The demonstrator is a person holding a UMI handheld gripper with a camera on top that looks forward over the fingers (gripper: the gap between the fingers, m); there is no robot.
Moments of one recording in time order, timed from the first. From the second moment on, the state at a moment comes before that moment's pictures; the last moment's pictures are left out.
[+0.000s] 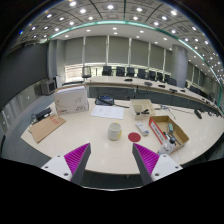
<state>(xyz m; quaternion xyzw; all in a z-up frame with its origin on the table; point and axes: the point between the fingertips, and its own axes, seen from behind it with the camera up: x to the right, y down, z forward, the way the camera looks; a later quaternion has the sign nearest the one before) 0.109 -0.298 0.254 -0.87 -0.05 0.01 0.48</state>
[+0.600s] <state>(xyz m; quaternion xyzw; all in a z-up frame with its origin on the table) 0.309 -0.278 0.141 -0.87 0.07 -0.06 0.49</state>
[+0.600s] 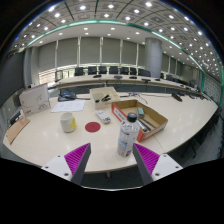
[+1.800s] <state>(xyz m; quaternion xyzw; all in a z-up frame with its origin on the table) 0.379 -0.087 0.166 -0.81 -0.09 -0.22 0.54</state>
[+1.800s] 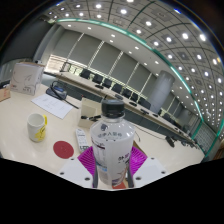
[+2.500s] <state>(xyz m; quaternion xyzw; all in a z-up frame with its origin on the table) 0.193 0.048 0.176 -0.43 -0.57 -0.62 0.32</state>
